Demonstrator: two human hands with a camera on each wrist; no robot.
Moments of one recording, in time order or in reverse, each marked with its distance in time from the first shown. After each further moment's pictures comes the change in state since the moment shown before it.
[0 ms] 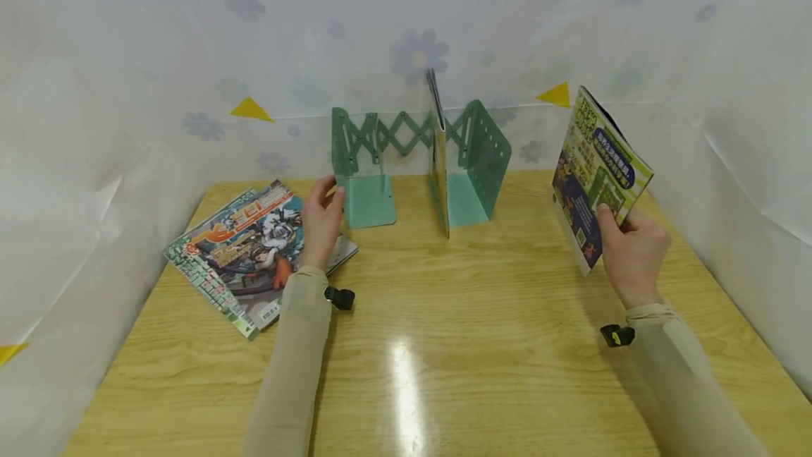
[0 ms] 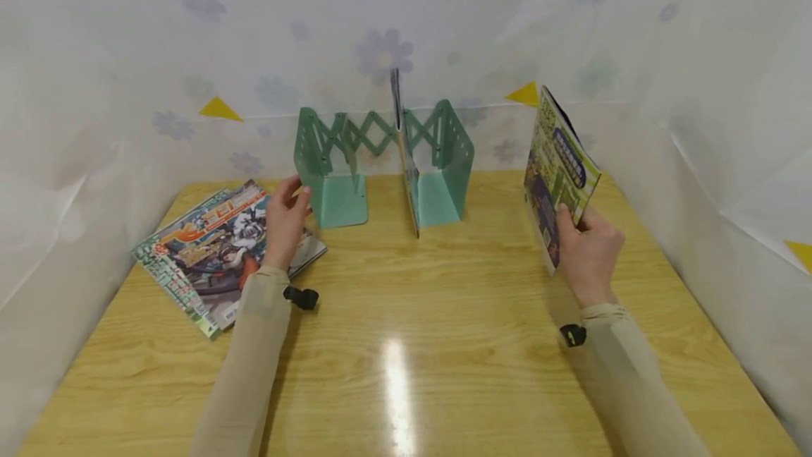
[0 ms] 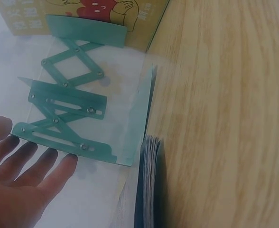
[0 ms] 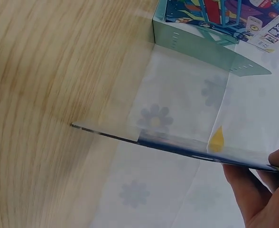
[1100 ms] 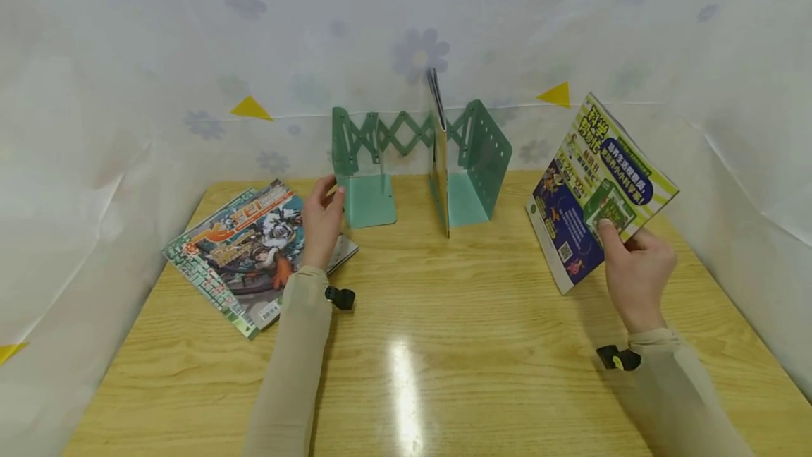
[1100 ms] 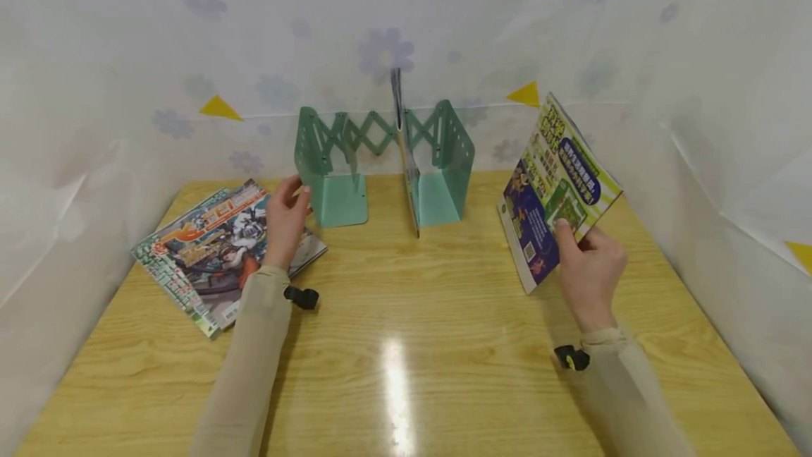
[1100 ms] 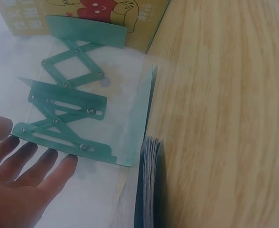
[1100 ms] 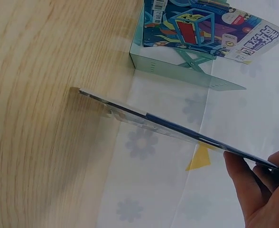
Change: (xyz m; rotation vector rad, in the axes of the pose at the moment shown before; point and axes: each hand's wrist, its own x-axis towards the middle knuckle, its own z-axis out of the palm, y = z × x) left_hand -0.021 0.042 -0.002 0.021 -0.017 0.026; right_hand -0.022 -0.024 -0.011 0.108 0.030 0.125
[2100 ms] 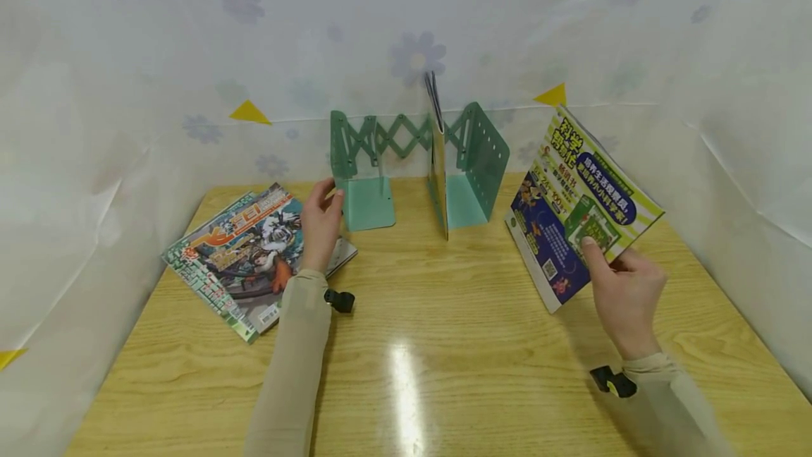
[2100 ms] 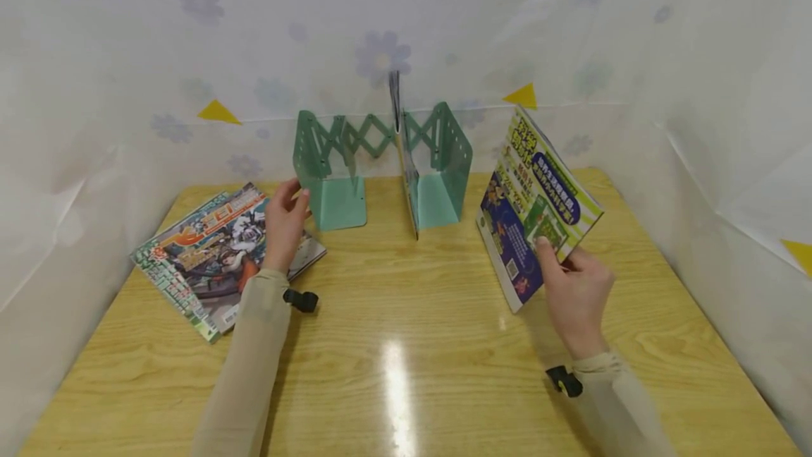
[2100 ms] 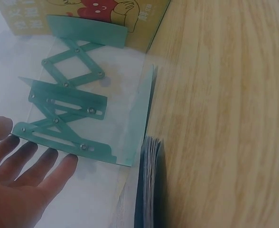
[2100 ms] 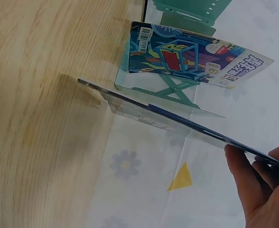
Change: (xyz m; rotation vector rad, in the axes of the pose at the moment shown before) left_hand 0.001 -0.002 -0.001 -0.015 -0.006 0.007; right_hand -0.031 -0.012 -0.003 0.035 -0.010 -0.113
